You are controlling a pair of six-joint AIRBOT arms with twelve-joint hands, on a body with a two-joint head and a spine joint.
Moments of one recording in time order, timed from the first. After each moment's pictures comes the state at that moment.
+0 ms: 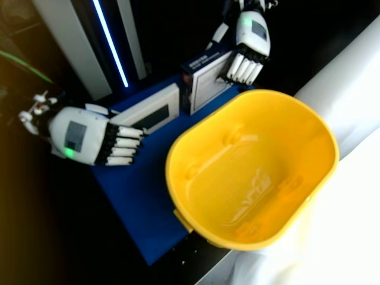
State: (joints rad) left arm 0.84 -0.80 0.88 0.04 -0.64 0.70; right arm -1.31 -0.92 0.95 -2.95 -1.19 2.77
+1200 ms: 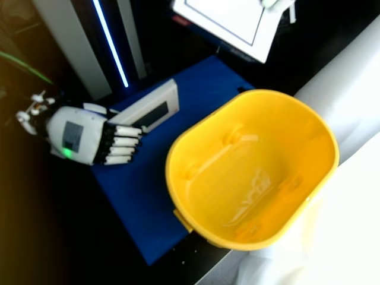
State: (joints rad) left arm 0.45 -0.85 0.97 0.11 -1.12 0.67; right arm -1.33 -0.92 0.96 -2.93 -1.23 2.80
